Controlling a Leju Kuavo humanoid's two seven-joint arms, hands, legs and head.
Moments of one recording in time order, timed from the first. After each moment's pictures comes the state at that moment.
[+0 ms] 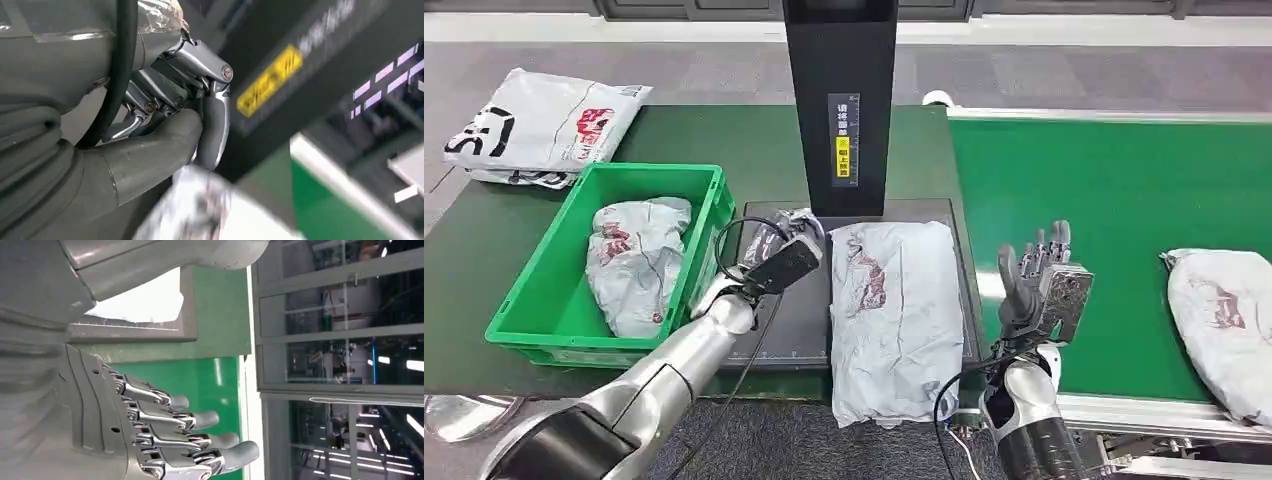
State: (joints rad) left arm -0.77 -0.17 -0.35 -0.56 -0.47 0.28 -0.44; right arm -0.26 0.17 0.04 -1.14 0.15 -0.41 -0.55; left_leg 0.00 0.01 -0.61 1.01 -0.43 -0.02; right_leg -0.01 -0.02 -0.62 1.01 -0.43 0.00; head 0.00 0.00
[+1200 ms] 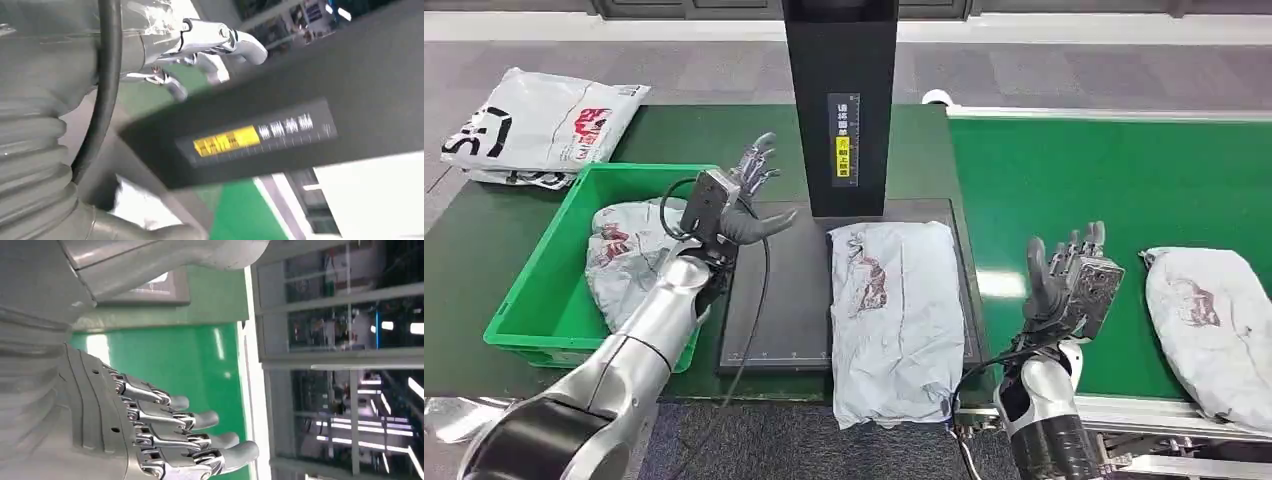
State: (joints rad) left arm -0.79 -0.13 -0.11 -0.66 -0.20 -0.12 -0.46; right arm -0.27 0.16 -0.02 -1.17 0.18 -0.48 -0.51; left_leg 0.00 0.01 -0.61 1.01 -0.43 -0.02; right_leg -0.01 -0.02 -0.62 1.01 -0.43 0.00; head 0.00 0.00
